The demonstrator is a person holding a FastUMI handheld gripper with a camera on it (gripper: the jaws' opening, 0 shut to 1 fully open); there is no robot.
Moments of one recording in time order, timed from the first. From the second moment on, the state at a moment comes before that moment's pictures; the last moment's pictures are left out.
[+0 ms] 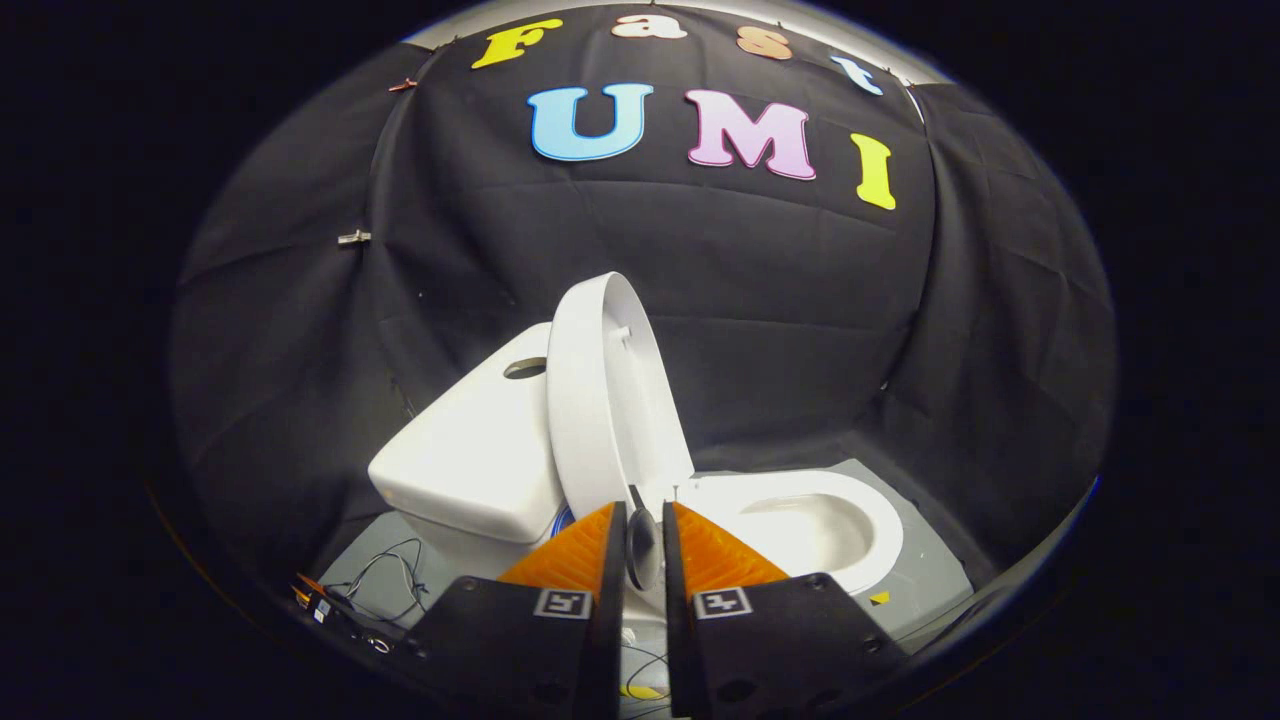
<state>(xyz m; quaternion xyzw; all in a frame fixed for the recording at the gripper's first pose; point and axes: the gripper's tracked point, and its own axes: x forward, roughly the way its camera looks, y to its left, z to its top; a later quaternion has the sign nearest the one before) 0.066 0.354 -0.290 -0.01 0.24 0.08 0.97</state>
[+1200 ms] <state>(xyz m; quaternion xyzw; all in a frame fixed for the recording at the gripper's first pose) 0.055 0.240 -0.120 0.02 0.08 0.09 0.99</state>
